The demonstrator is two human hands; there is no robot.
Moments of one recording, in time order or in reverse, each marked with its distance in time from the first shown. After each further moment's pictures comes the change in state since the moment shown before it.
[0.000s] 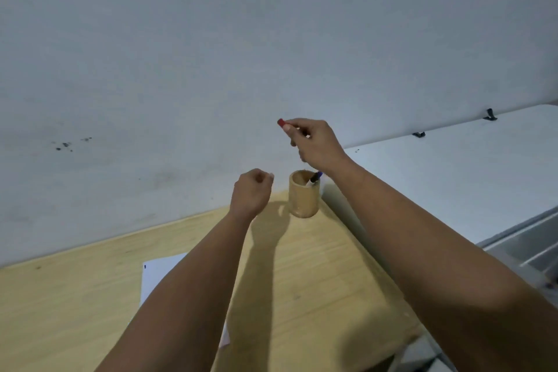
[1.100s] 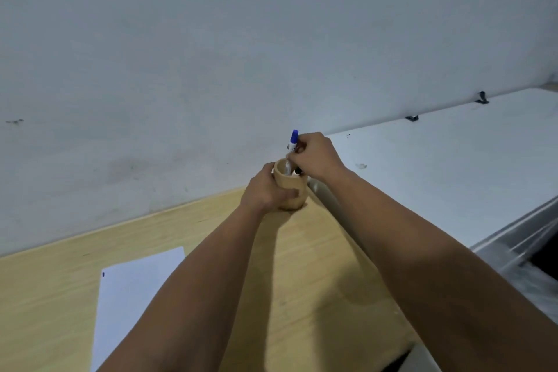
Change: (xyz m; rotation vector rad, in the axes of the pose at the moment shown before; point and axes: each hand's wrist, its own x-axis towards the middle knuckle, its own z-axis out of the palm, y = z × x) left_hand 0.033 -0.015 0.072 0.085 -0.261 -0.009; right_hand 0.011 0.085 0.008 -0.371 -0.050 0.296
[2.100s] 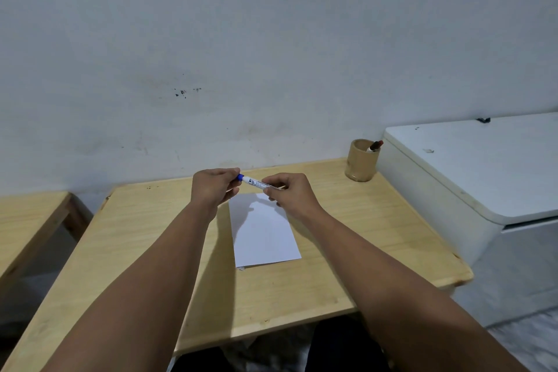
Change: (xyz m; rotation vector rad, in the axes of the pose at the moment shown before) left_hand -0.216 -0.111 -0.209 -0.659 0.479 -0.279; right_hand -0.197 -0.104 0.168 0.561 -0.312 -0.114
